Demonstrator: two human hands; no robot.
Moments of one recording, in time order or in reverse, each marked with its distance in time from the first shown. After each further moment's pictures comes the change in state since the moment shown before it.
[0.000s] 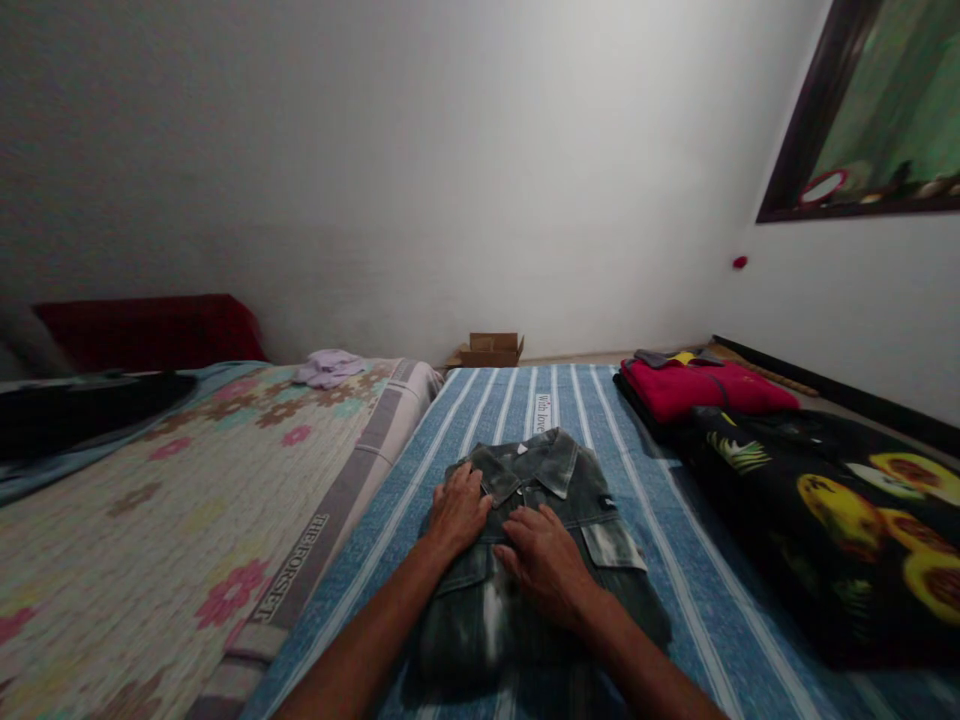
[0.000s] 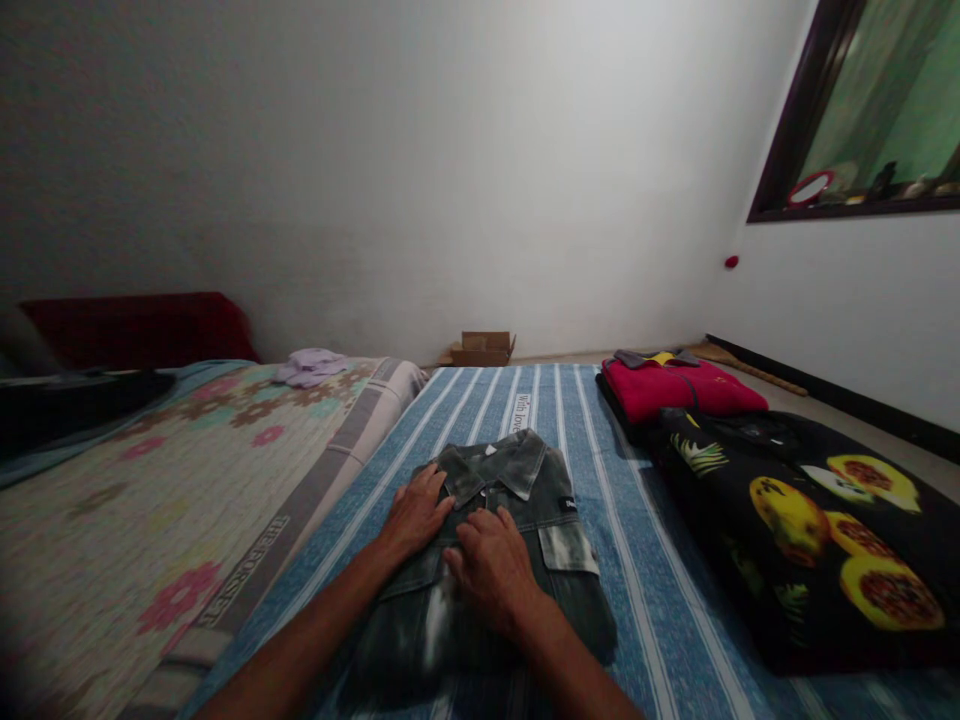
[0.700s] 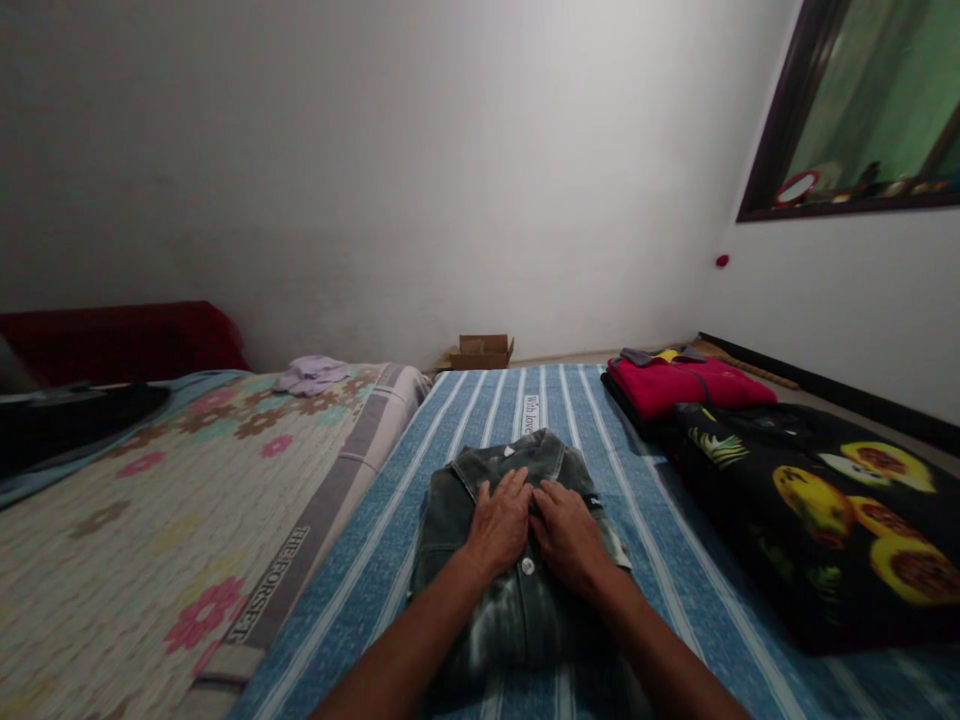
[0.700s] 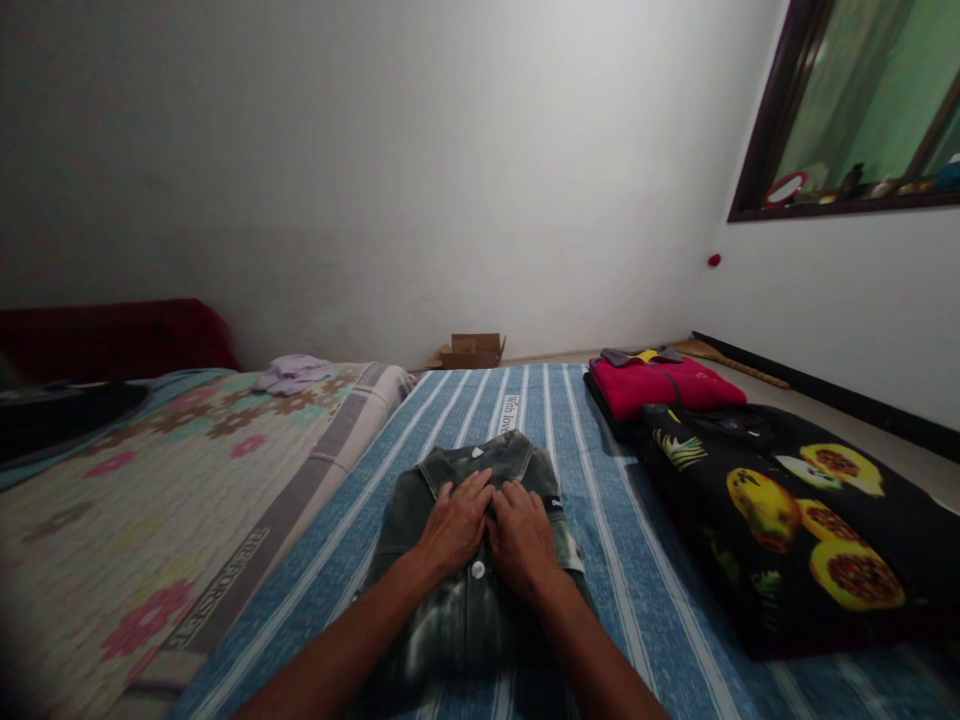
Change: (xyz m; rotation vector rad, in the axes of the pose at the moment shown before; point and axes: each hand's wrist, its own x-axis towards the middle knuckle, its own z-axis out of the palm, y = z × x) left_hand -0.008 0.069 0.003 0.008 0.005 0.382; right_hand -0.001 0.047 -0.011 -0.129 0.078 0.202
